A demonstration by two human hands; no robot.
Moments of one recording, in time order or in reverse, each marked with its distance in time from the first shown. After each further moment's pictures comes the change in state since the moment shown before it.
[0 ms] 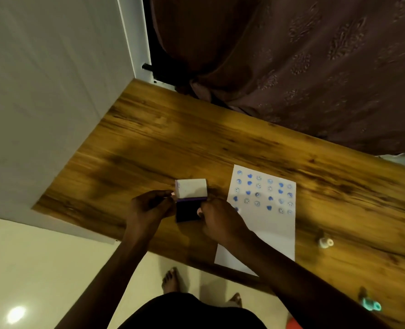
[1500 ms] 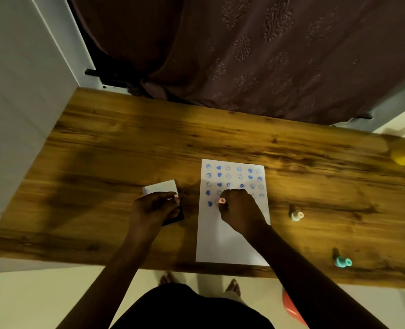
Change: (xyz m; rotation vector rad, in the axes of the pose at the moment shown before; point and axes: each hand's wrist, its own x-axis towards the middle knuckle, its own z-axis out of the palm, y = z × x) left_hand 0.006 0.013 0.066 -0.034 -0.166 -0.147; right_hand -0.031 0.095 -0.014 0.095 0.265 0.323
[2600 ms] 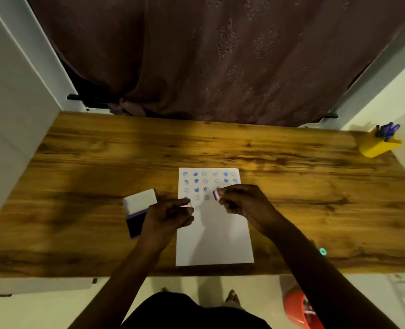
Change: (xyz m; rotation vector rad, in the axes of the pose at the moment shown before) left_hand -0.030 0.008 0.080 0.057 -0.177 0.064; right_hand -0.034 0.050 -0.084 1.266 -0.133 0.219
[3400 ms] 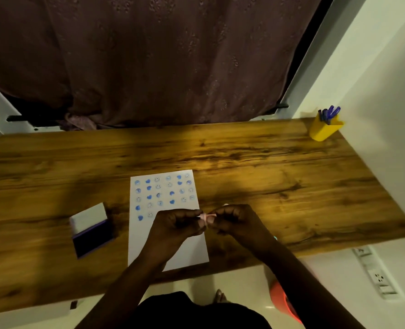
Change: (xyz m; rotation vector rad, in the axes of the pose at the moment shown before) left_hand -0.017 -0.006 0.131 0.109 -0.275 0.099; right_hand -0.077 0.032 -0.098 -0.187 -0.001 -0.230
